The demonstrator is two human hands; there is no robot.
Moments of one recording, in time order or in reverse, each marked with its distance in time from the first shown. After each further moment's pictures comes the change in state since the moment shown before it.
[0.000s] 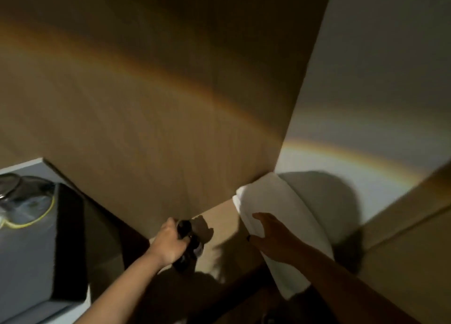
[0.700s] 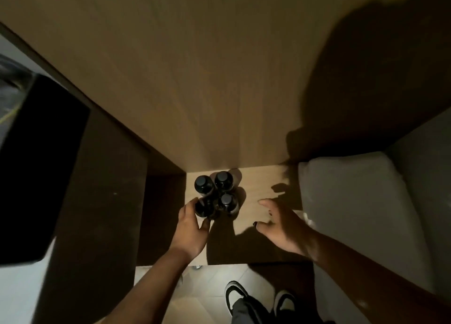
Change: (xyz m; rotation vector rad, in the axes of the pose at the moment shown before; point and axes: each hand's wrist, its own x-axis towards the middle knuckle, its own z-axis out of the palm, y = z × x) left_hand 0.096 -0.089 0.122 -0.325 0.278 -0.305; right_hand 0.204 0.042 0.110 -0.068 -0.439 -0.180
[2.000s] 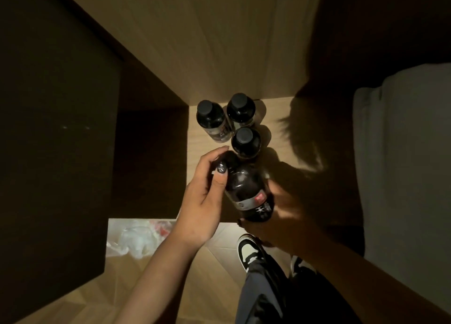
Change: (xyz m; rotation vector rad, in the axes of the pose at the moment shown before) left_hand 0.023 -0.070 0.067 -0.452 0.017 0.298; right_hand 0.061 0.086 0.145 0.310 -0.004 -0.140
